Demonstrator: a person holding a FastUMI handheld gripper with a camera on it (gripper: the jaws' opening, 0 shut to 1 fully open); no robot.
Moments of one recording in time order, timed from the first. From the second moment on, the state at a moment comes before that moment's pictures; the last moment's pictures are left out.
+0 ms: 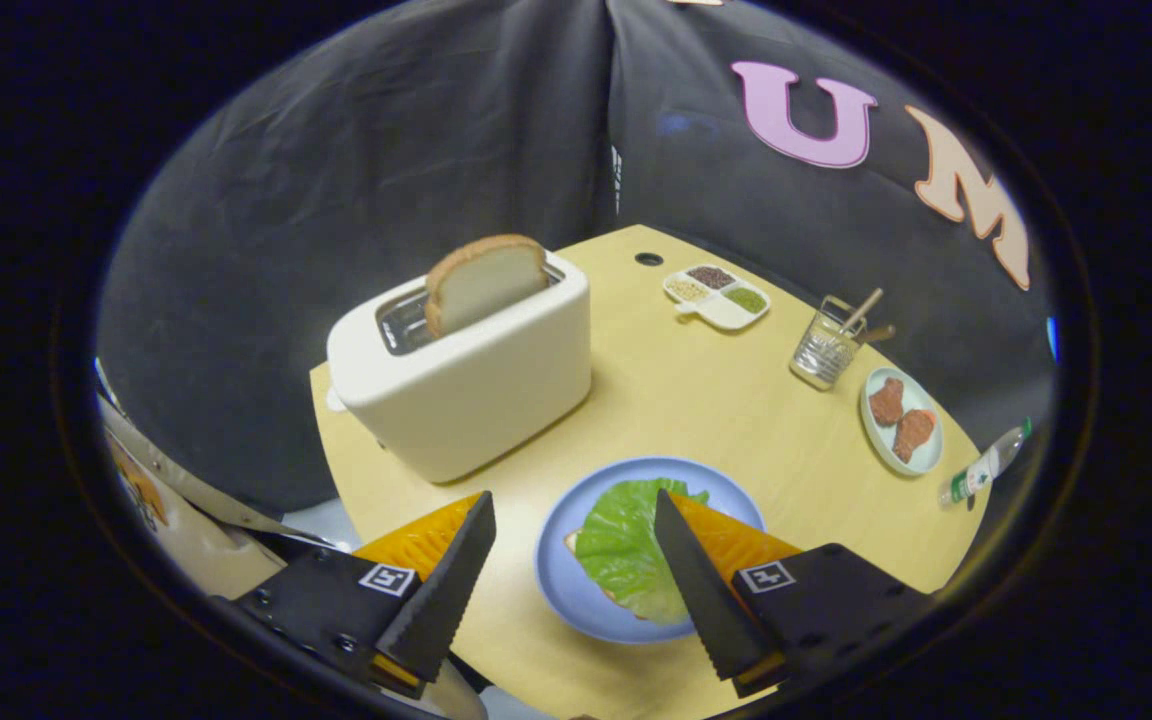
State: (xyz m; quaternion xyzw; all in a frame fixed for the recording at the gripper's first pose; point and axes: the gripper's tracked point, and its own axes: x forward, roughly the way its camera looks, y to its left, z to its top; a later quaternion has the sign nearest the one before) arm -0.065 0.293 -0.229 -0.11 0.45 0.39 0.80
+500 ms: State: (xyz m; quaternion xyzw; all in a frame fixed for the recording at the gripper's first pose) arm -0.038 0.376 -0.169 -0.04 0.44 0.40 0.80
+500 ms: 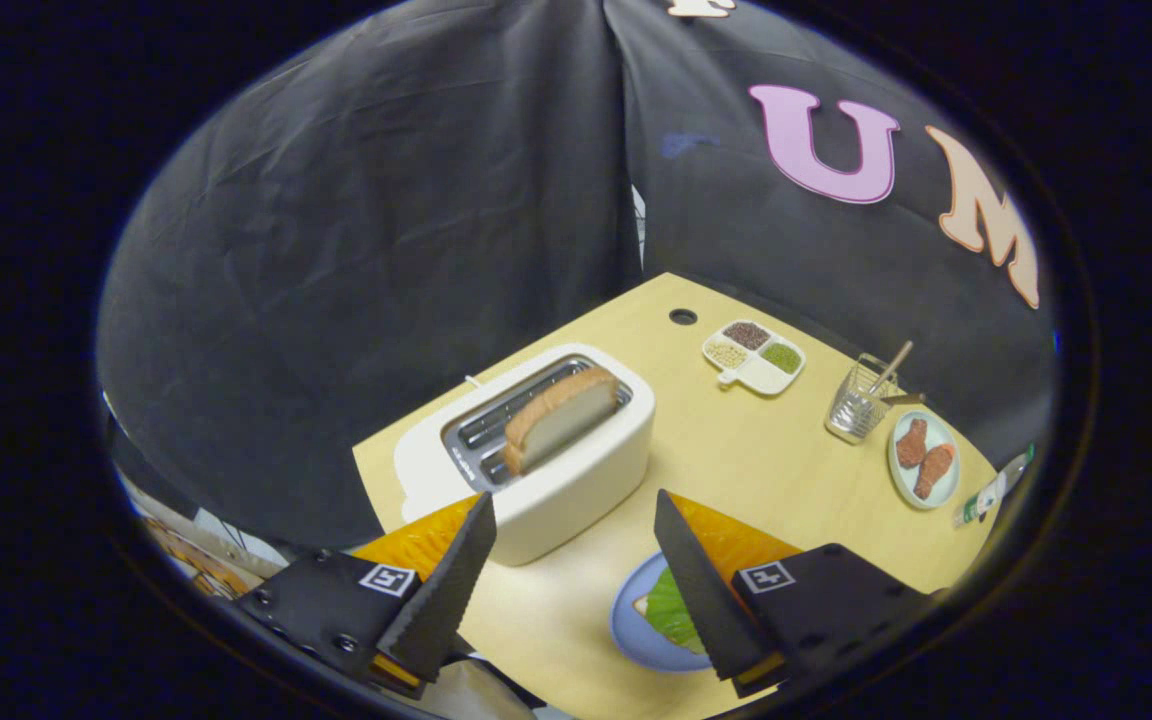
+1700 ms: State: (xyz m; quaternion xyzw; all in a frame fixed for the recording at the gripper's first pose) arm 0.013 0.438 -0.216 0.06 0.56 0.30 0.77
